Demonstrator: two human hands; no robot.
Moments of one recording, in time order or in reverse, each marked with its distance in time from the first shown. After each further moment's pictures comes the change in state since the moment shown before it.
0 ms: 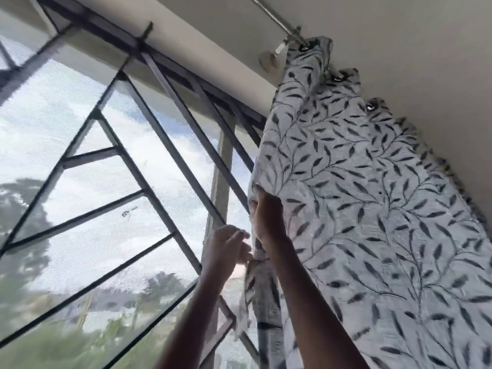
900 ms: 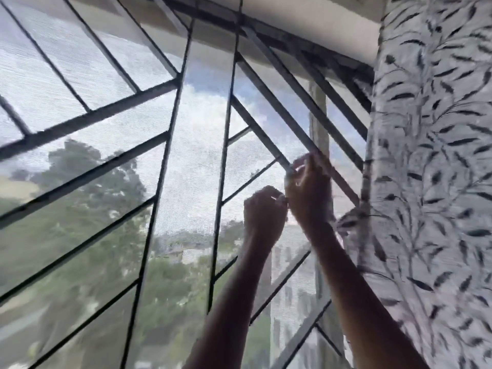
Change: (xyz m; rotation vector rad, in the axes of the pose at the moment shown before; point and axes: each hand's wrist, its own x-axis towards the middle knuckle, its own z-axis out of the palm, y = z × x) left_hand -0.060 0.064 -0.179 0.590 0.164 0.155; right_hand -0.091 -0.177 0.053 0.224 0.289 -0.007
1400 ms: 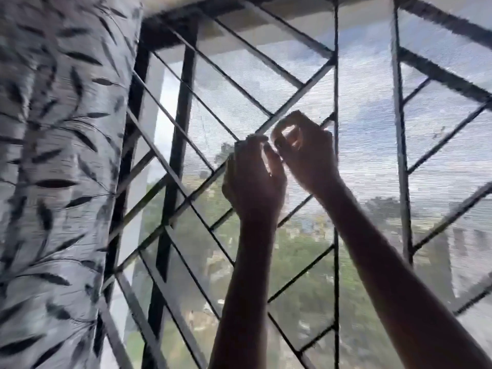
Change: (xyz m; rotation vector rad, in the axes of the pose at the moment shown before) left_hand -0.030 0.002 -0.270 0.842 0.776 0.470; right_hand -0.053 -0.262 0.038 0.896 -0.339 0.045
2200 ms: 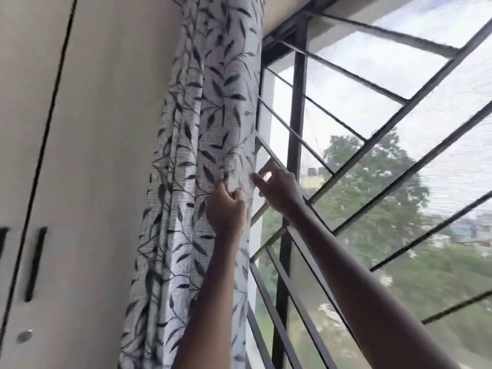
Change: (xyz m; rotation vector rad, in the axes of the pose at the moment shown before) left_hand 0.082 -0.175 -0.140 0.609 -0.163 -0.377; right_hand -0.026 -0.099 0.208 0.438 -0.432 0.187
